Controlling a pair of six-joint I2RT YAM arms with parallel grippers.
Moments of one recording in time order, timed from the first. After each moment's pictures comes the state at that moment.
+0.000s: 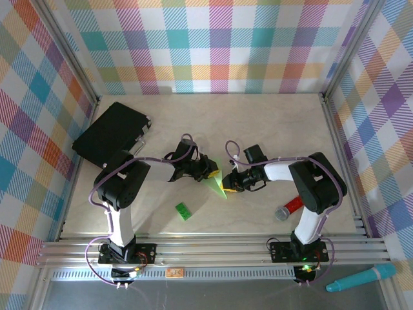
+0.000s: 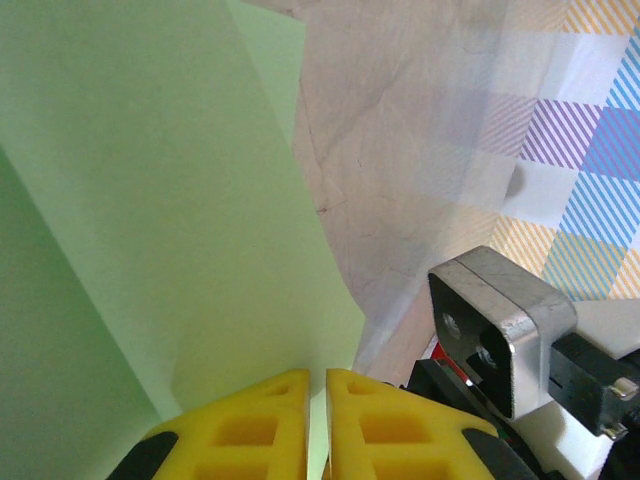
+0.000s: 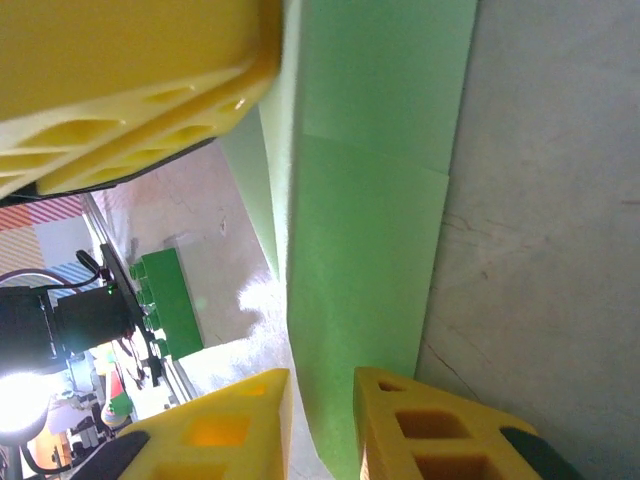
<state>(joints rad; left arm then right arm) -0.57 1.90 0.91 0.28 0.61 -1.16 0.46 1.78 0.78 -0.14 -0.85 0.43</state>
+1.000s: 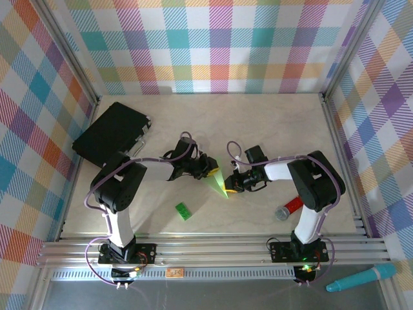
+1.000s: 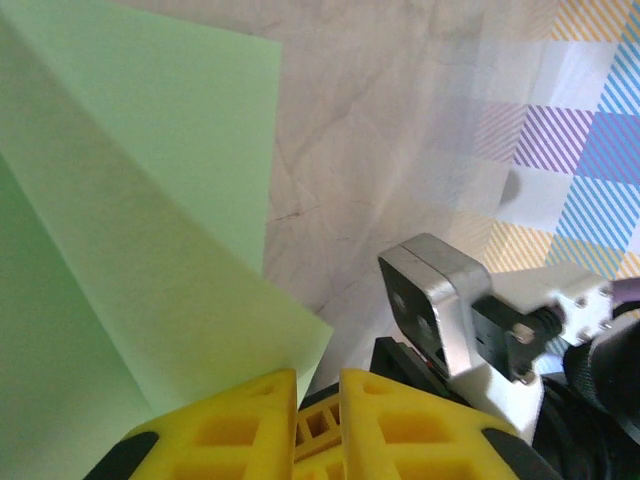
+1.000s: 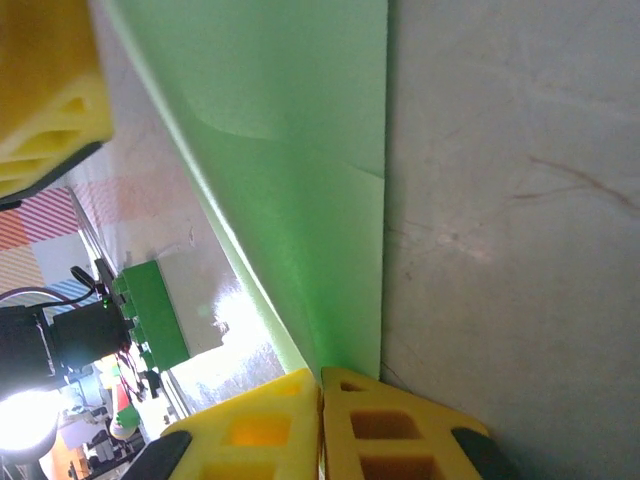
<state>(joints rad) -0.58 1.86 0.92 0.23 0.58 -1.13 0.46 1.81 0.77 -0.12 -0.84 0.46</state>
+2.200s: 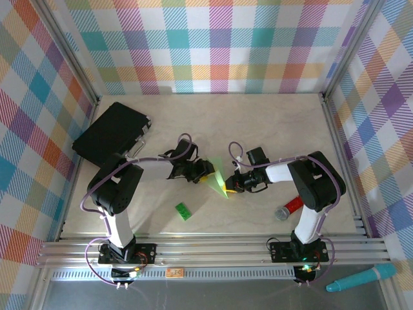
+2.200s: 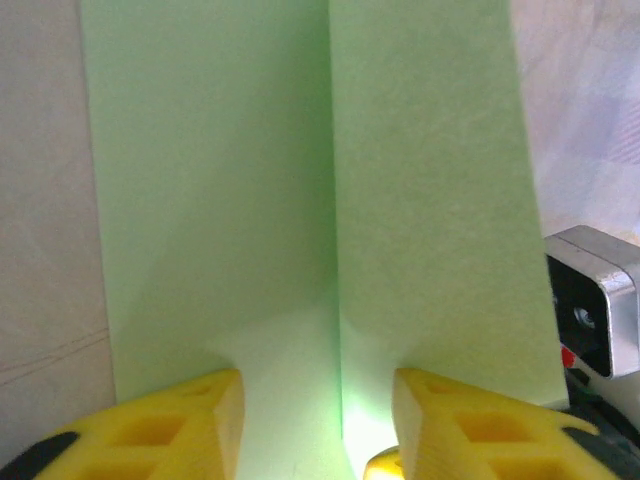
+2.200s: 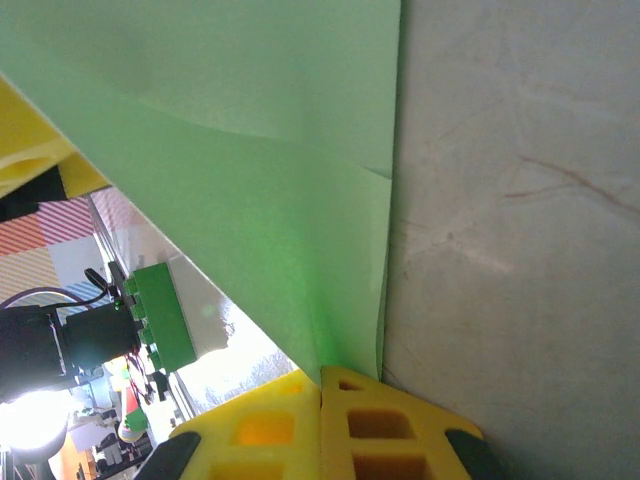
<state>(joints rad) -0.58 1.83 0.97 -0.08 0.44 -0.97 0.44 1.80 0.73 -0.04 -0.86 0.49</state>
